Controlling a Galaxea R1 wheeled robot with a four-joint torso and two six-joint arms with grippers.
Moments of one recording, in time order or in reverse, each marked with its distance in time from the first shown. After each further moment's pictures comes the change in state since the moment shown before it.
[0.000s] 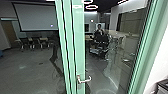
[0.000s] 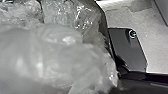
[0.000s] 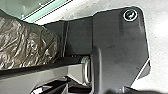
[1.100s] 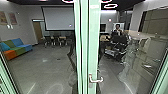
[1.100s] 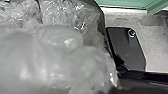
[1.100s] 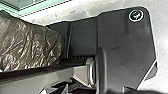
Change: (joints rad) left arm 0.000 0.007 -0.001 0.000 0.004 0.000; right arm 0.002 0.016 -0.003 -0.001 0.003 0.000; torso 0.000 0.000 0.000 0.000
